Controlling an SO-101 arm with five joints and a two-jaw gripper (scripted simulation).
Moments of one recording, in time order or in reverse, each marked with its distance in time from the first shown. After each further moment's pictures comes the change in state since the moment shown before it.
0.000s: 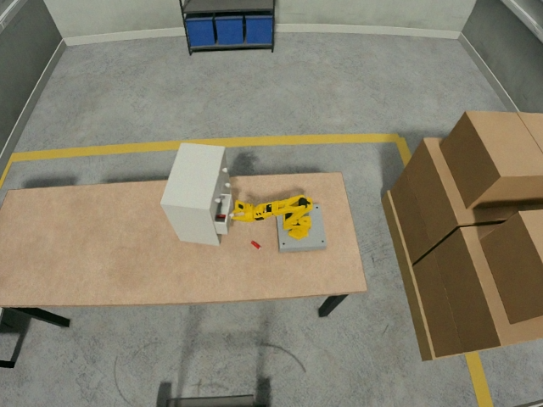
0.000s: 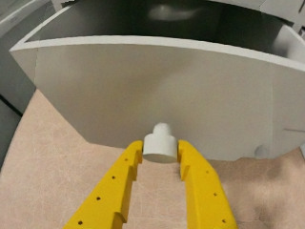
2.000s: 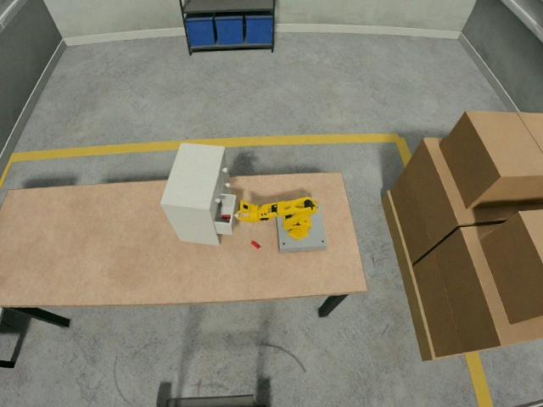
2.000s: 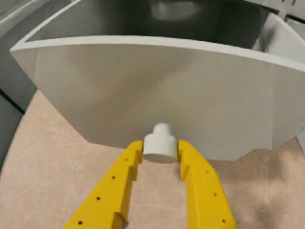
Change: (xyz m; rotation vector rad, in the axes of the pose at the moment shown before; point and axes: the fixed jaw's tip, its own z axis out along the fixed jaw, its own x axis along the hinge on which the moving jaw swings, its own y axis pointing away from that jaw) arm 0.007 0.001 -0.018 -0.005 0.001 -0.002
